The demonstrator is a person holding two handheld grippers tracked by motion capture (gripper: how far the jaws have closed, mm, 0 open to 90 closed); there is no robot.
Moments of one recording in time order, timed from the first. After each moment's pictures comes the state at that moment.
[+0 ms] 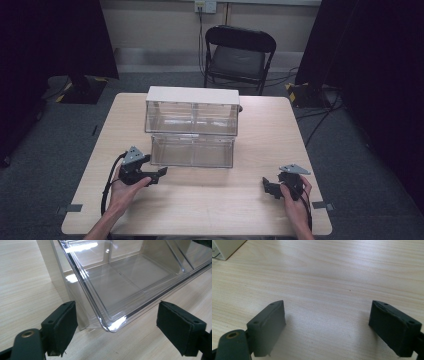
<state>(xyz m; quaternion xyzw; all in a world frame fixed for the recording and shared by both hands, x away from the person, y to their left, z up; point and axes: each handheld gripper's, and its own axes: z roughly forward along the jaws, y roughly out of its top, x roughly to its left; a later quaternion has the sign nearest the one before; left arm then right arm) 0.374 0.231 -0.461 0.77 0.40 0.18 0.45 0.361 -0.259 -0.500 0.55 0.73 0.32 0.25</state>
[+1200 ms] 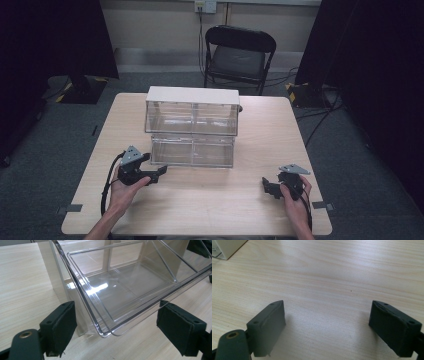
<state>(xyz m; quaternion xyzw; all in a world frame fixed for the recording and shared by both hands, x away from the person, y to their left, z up) 0.369 0.230 -0.454 0.76 0.41 0.19 0.47 0.362 -0.258 -0.500 0.55 0.74 0.32 0.25</state>
